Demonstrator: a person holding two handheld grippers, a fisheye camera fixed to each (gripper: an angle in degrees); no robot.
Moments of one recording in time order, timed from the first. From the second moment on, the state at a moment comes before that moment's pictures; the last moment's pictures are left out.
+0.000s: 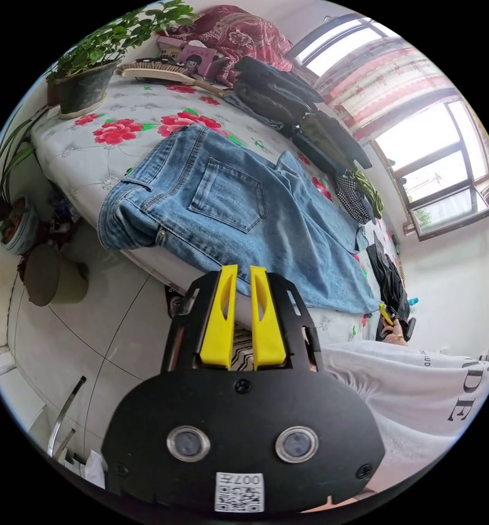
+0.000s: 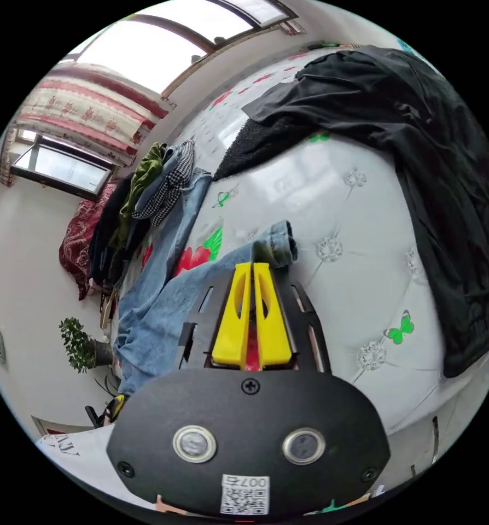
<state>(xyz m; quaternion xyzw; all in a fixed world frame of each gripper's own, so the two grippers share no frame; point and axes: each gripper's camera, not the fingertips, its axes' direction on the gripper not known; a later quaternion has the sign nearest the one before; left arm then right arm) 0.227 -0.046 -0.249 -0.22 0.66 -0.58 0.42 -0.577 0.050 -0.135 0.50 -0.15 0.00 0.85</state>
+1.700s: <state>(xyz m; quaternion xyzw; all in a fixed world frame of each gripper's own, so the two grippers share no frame) 0.355 -0.154 0.224 -0.18 0.78 -0.44 0.41 -1.232 -0.122 -0.032 0.29 0.18 -0.51 0.79</state>
